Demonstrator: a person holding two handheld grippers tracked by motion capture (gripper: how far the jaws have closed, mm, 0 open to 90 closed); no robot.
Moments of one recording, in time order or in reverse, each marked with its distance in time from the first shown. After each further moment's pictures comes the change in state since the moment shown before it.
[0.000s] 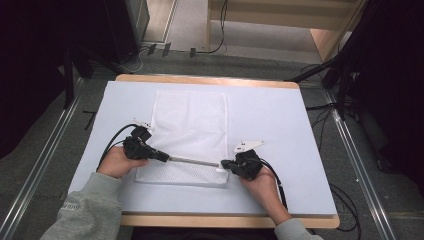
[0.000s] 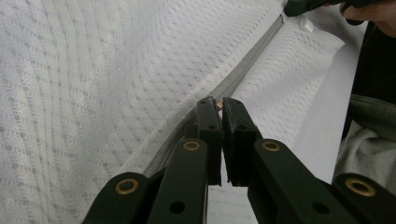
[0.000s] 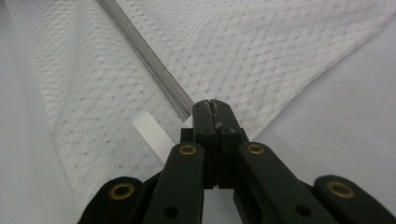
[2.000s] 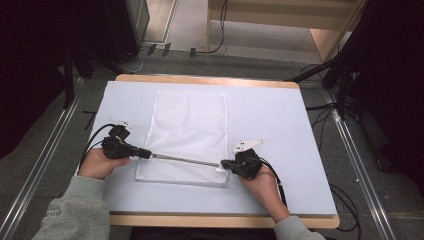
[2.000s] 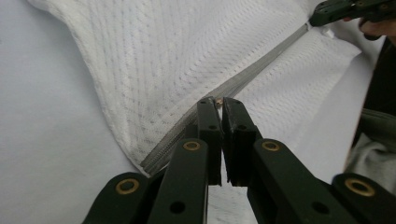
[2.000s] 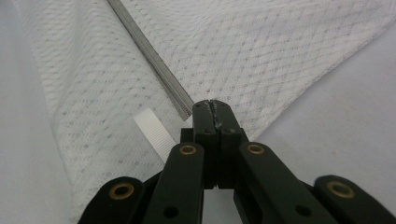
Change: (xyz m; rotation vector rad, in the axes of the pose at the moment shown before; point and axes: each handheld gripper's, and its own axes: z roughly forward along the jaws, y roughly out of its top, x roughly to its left) left arm 0.018 -0.027 -0.040 -0.069 0.076 -0.098; right arm 0.000 0.002 0.000 0.015 0.006 -0.011
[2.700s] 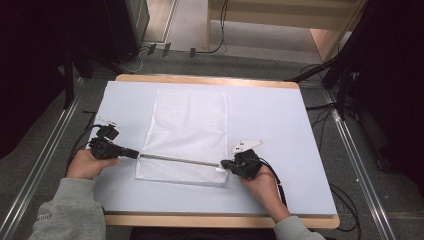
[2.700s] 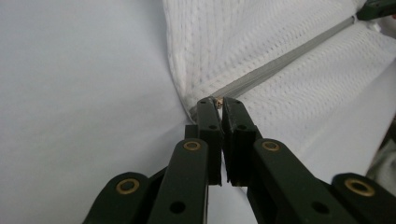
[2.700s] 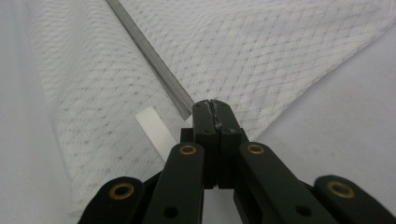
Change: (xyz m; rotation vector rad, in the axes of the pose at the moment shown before) left arm 0.017 -0.016 -0.024 0.010 0.081 -0.098; right arm 0.001 0.001 0.000 0.003 -0.012 -0.020
